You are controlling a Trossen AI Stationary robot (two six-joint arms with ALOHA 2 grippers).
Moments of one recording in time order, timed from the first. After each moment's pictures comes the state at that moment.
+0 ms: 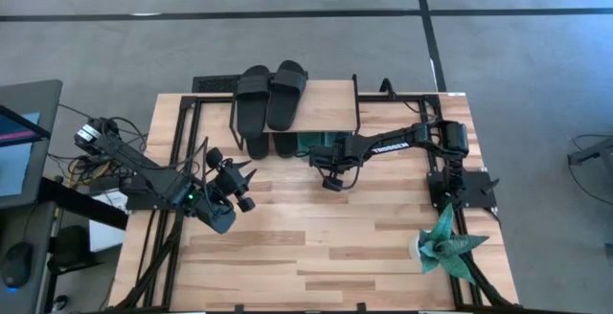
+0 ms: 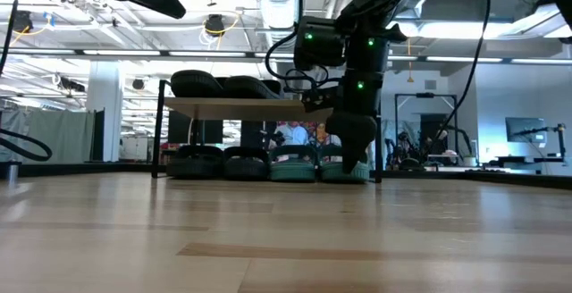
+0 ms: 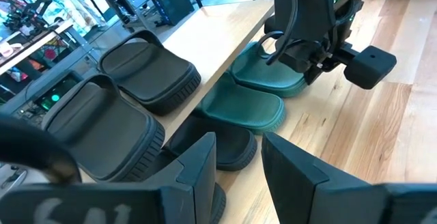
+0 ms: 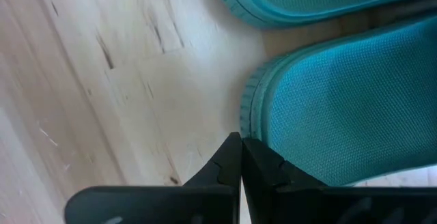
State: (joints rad) left arm -0.54 1.21 0.93 -0.75 -1.13 -0.62; right arm -0.11 1.95 1.29 -0.73 0.29 0.10
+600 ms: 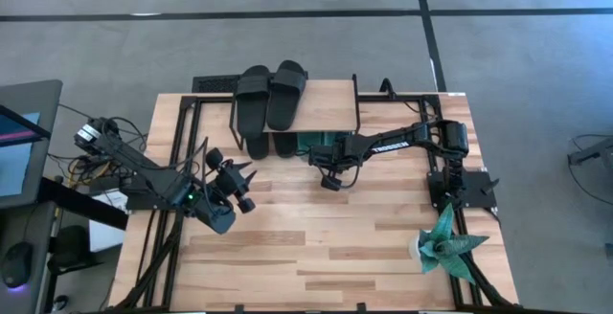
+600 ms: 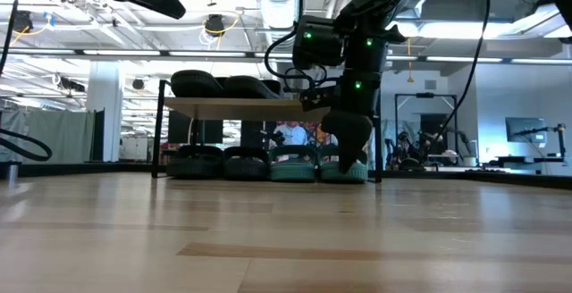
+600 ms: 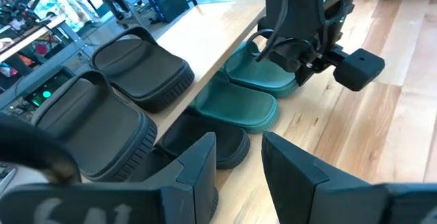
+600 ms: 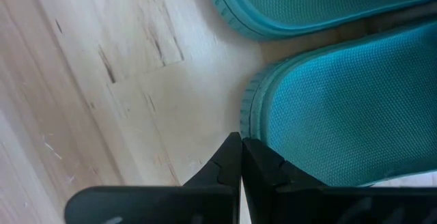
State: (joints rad) left arm -0.54 1.21 0.93 -0.74 -1.12 -0.64; right arm -0.12 1.95 1.29 -0.70 0.29 0.11
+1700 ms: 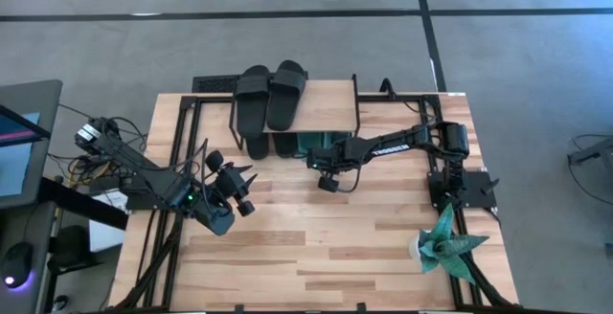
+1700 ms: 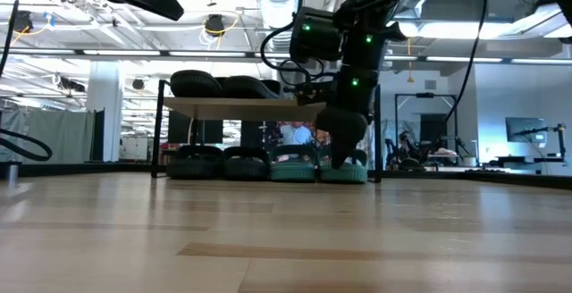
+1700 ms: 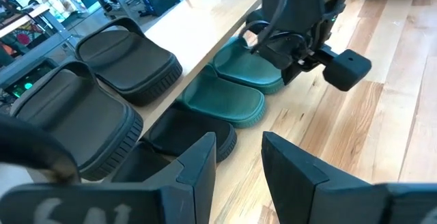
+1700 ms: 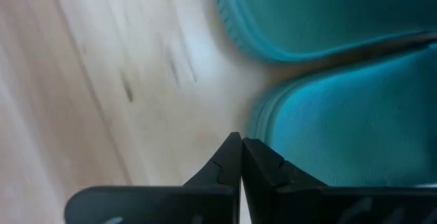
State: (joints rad) left arm -0.55 1.21 0.93 -0.74 -1.08 -0.68; right arm -0.07 1.95 1.29 -0.65 0.31 0.10
